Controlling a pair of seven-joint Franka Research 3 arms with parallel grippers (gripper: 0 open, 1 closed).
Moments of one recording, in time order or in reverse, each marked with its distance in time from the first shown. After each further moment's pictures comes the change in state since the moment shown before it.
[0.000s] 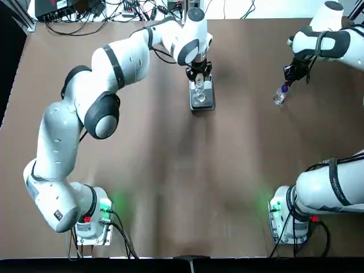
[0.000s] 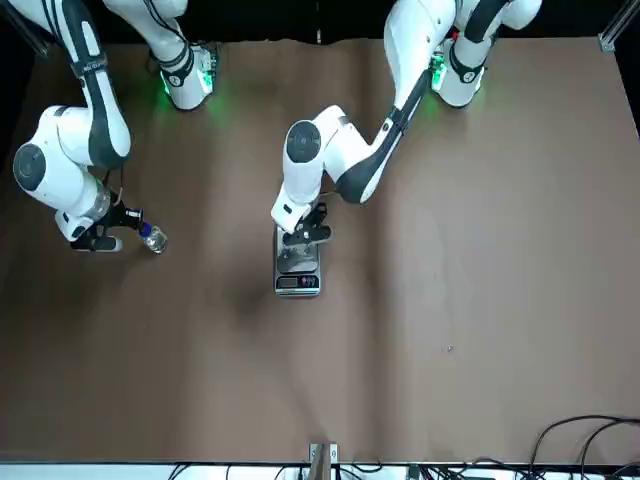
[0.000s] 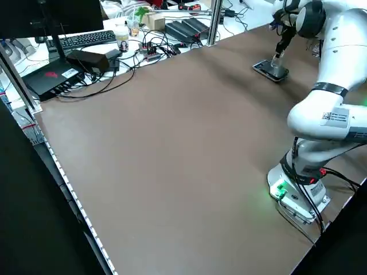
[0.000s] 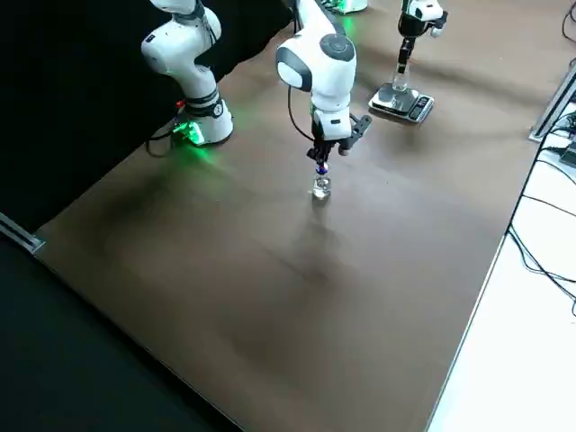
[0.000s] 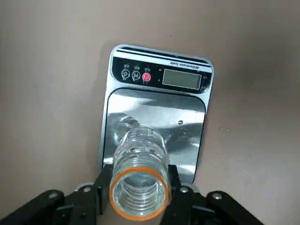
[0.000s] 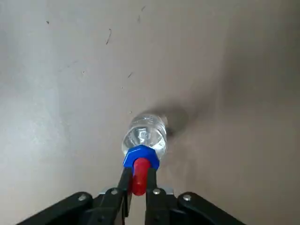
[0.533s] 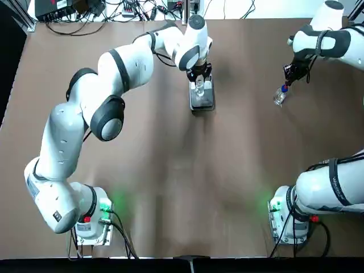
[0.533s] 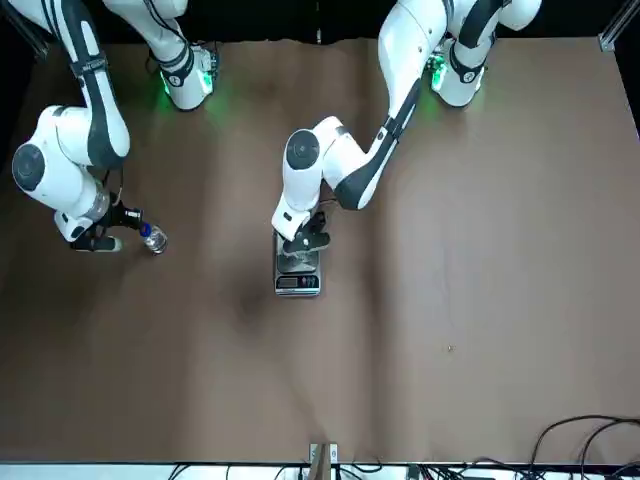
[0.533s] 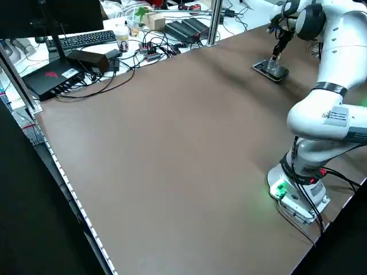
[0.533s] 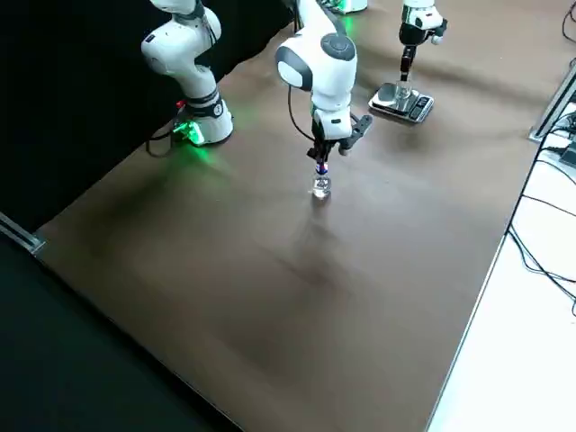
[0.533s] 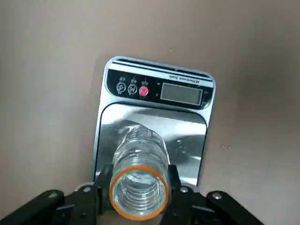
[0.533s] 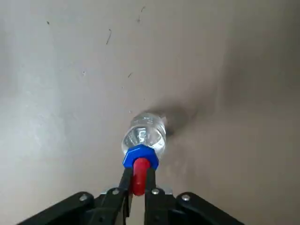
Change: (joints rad) left arm -0.032 0.039 0.053 0.009 0.000 0.069 -0.016; right arm -0.001 0.000 0.000 0.014 0.000 -0.023 0.000
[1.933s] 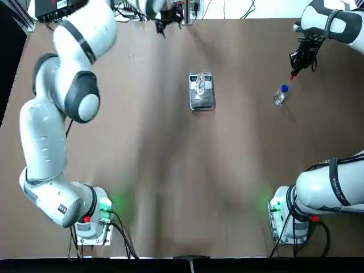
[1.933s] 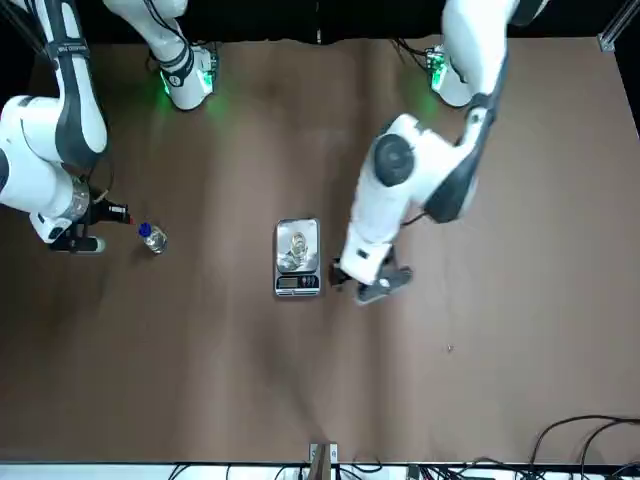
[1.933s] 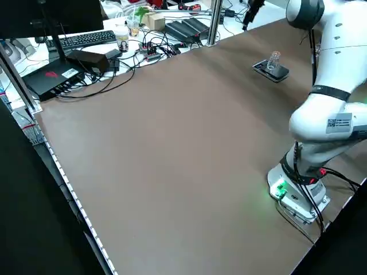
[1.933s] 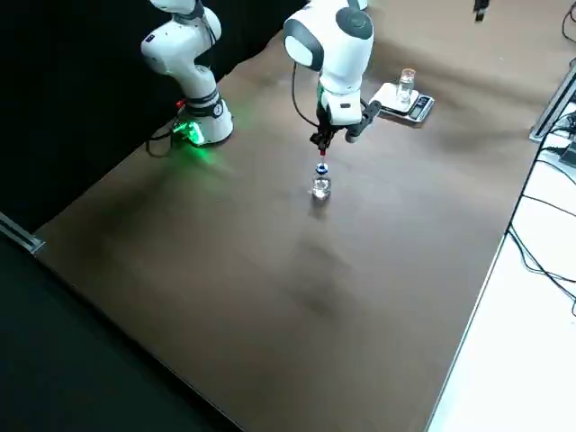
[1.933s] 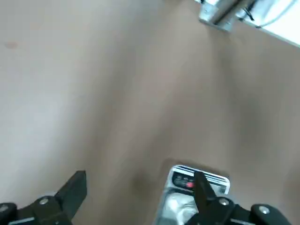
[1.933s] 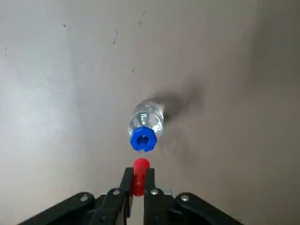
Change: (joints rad) left arm 0.254 -0.202 0.024 0.038 0.000 -0.172 0.119; right arm -0.006 -0.012 0.000 0.164 0.000 -0.249 0.001
